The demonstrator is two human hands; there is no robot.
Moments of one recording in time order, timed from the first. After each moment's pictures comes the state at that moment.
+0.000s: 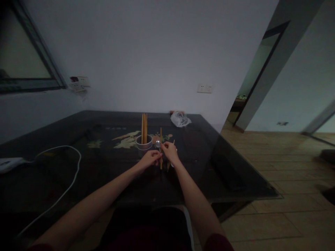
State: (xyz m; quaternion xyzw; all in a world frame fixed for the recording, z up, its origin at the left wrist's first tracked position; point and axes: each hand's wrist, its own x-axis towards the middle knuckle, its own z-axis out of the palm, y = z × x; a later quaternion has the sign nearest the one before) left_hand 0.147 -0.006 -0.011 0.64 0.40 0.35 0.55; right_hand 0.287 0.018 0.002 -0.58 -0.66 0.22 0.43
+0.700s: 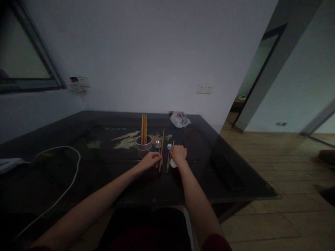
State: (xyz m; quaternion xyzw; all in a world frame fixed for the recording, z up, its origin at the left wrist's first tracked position) left_hand 0.147 -0.006 -0.011 0.69 0.41 0.32 0.51; right_hand 0.314 0.006 0.009 -0.74 -0.66 -0.01 0.10
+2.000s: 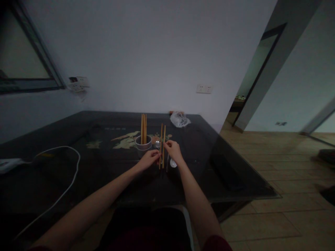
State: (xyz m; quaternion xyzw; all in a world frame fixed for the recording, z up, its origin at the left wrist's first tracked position) left_hand 0.146 -0.002 -0.016 0.66 0.36 0.38 0.54; right_hand 0.308 0.021 0.004 -0.53 -0.66 0.25 0.47
